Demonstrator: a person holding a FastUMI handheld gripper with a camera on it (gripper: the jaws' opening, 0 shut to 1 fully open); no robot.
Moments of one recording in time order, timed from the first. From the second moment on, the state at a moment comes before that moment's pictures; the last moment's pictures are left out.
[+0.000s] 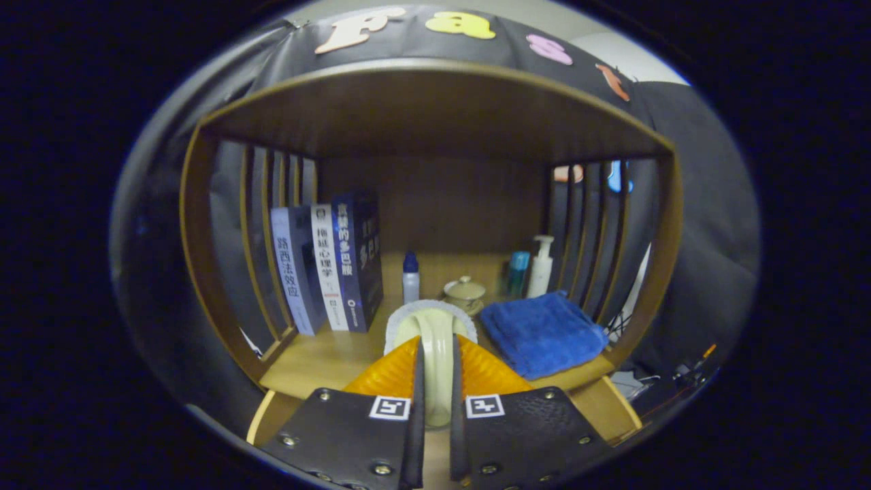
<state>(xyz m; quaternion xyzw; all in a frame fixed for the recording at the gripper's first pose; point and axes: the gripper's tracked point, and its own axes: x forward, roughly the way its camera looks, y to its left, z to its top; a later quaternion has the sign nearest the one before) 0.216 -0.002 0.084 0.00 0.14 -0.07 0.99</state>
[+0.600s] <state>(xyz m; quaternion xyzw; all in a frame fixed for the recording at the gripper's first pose) 0.311 -0.019 0.006 0.01 0.22 -0.07 0.97</state>
